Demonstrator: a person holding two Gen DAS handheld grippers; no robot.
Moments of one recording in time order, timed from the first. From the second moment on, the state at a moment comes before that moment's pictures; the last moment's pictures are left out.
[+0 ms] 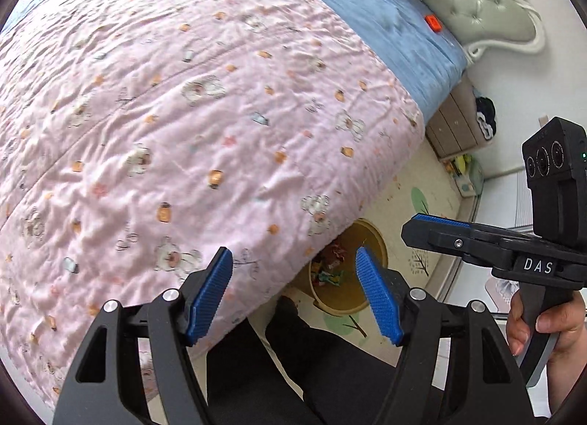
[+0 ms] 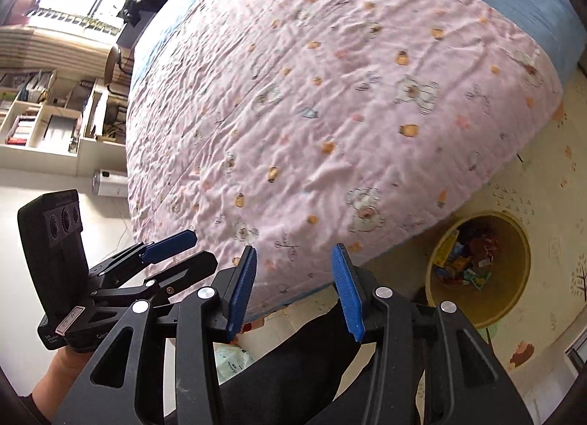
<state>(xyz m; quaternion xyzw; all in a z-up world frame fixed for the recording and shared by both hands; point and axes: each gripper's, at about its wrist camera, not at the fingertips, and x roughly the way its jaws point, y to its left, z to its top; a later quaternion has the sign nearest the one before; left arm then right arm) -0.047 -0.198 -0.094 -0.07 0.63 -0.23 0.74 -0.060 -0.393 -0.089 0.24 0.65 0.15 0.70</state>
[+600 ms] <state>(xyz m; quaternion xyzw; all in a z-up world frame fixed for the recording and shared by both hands) -0.029 -0.037 -0.050 -0.09 0.56 -0.05 0.82 0.011 -0.231 -0.054 0.09 0.62 0.24 0.74</state>
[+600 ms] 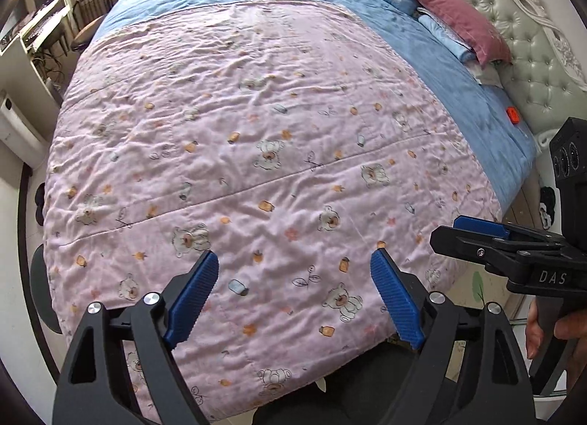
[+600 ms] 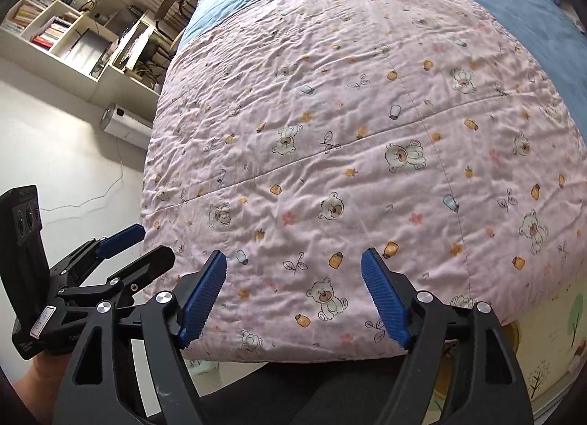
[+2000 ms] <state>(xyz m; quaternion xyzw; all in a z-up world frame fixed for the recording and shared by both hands) -0.014 -0.051 -0.036 -0.20 0.54 0.03 0.82 0.052 -0.239 -0.041 0.01 0.61 0.28 0.74</state>
